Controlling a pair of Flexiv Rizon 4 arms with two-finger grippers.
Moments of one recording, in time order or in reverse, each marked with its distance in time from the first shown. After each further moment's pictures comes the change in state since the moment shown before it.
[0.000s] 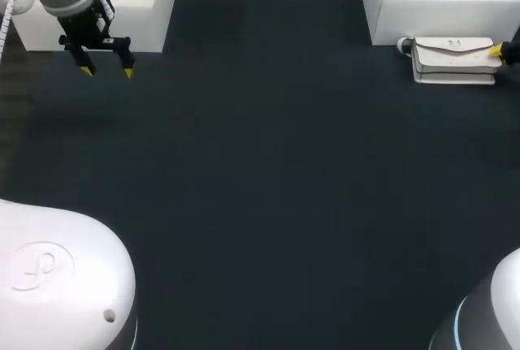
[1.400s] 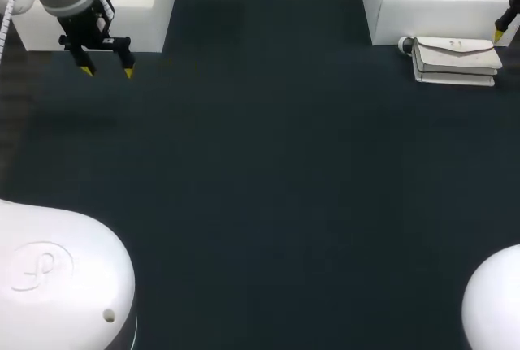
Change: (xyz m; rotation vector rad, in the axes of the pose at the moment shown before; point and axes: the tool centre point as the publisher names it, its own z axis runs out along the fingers) left arm 0.000 0.000 0.000 0.000 0.000 0.000; right arm 0.067 -0.035 -0.081 0.533 -0.617 0.005
